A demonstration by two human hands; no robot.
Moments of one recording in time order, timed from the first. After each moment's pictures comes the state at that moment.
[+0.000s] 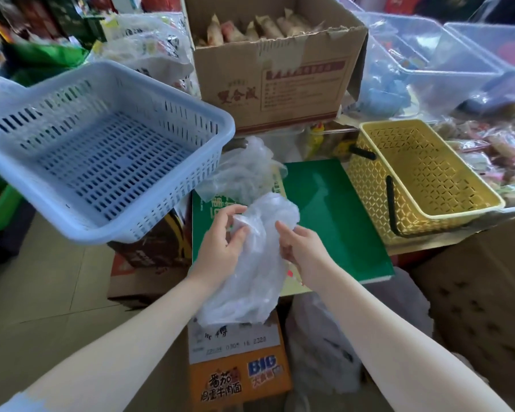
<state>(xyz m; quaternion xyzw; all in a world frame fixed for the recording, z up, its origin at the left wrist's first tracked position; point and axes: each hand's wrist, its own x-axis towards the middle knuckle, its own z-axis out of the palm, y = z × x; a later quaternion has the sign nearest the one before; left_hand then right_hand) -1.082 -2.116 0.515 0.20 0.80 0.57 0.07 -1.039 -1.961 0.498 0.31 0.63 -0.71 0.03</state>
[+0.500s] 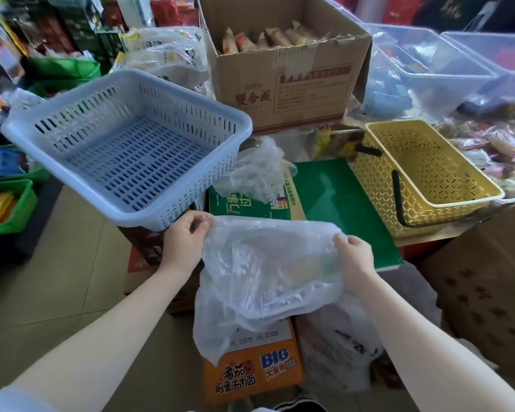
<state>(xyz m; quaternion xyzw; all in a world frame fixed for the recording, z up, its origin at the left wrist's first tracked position) -1.096 -2.195 0.507 0.07 0.84 0.54 0.00 -0.992 -1.931 0.472 0.45 0.69 -0.55 -0.11</state>
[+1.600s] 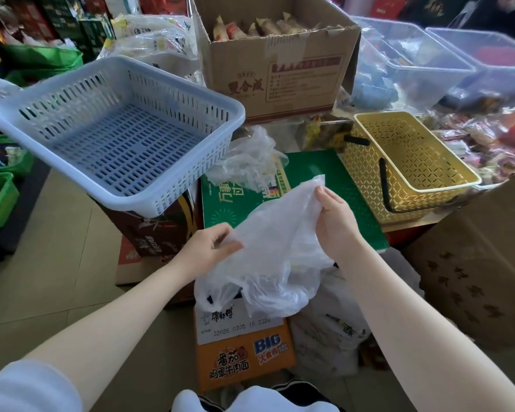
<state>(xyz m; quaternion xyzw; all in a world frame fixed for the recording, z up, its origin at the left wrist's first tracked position) -1.069 -2.197 0.497 0.29 0.80 0.48 0.22 -1.000 -1.970 0.548 0.25 0.56 -0.78 -0.12</state>
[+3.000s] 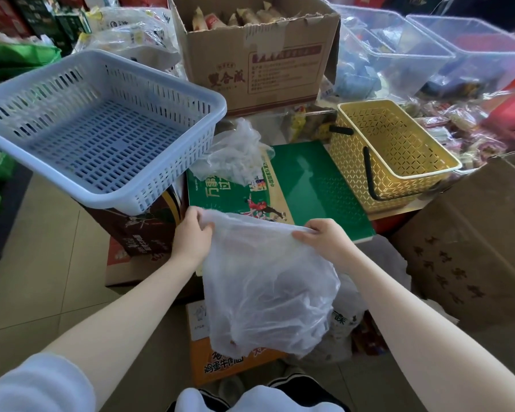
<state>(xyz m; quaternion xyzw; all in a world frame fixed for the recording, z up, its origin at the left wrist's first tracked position) -1.072 -2.166 0.489 0.07 0.91 0.41 0.10 -0.963 -1.944 0.508 0.26 0.88 -0.40 0.05</state>
